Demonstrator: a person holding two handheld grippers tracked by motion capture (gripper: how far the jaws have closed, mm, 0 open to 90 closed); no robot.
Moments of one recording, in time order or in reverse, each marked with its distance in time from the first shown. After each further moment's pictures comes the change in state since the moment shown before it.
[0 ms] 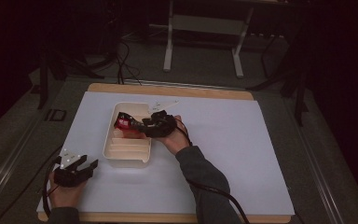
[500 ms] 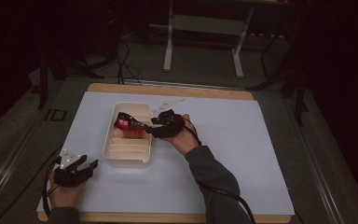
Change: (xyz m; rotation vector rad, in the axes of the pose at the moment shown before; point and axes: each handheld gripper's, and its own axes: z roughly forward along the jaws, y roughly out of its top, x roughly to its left) left arm 0.000 0.000 0.000 0.001 0.001 0.000; right arm -0.005 -0.001 -0.026 0.050 -0.041 -0.018
